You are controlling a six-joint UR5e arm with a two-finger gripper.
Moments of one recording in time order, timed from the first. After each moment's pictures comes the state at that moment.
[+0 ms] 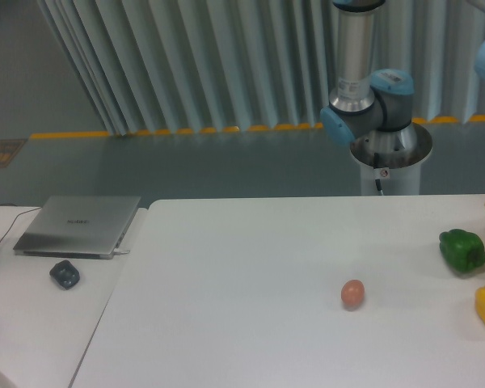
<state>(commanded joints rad) 2.70 -1.73 -1.59 -1.37 1.59 1.95</state>
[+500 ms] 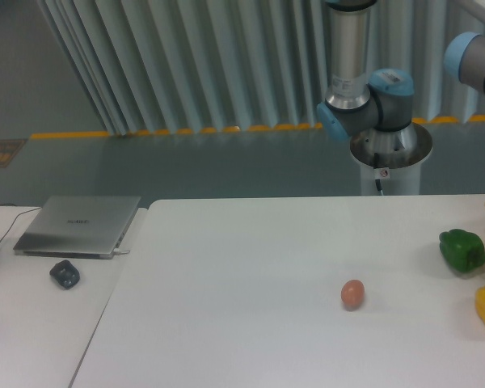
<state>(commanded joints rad) 2.62 -1.75 -1.56 -1.36 1.59 1.85</state>
